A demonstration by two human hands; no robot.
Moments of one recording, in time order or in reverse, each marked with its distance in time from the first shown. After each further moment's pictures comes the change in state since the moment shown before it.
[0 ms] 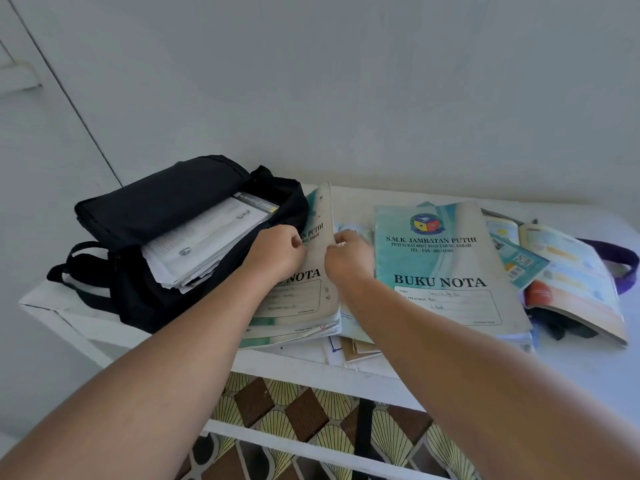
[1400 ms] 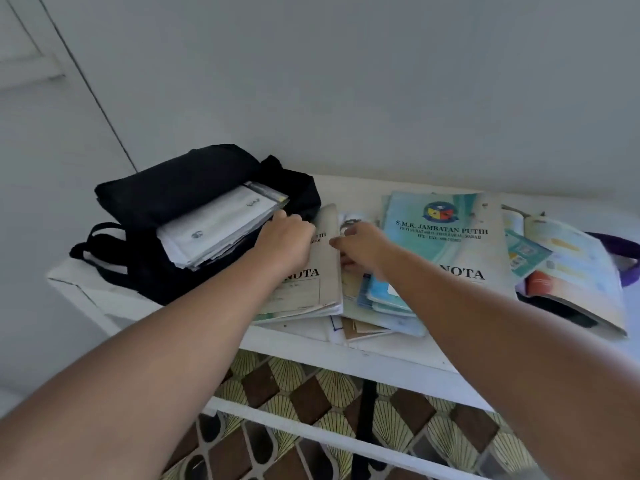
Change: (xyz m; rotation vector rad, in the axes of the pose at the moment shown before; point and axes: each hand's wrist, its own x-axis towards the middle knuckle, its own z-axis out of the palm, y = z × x) left_hand -0.020 0.016 -0.001 0.544 -0.055 0.177; right_hand 0.001 -0.002 -0.039 -0.013 -0.382 0.031
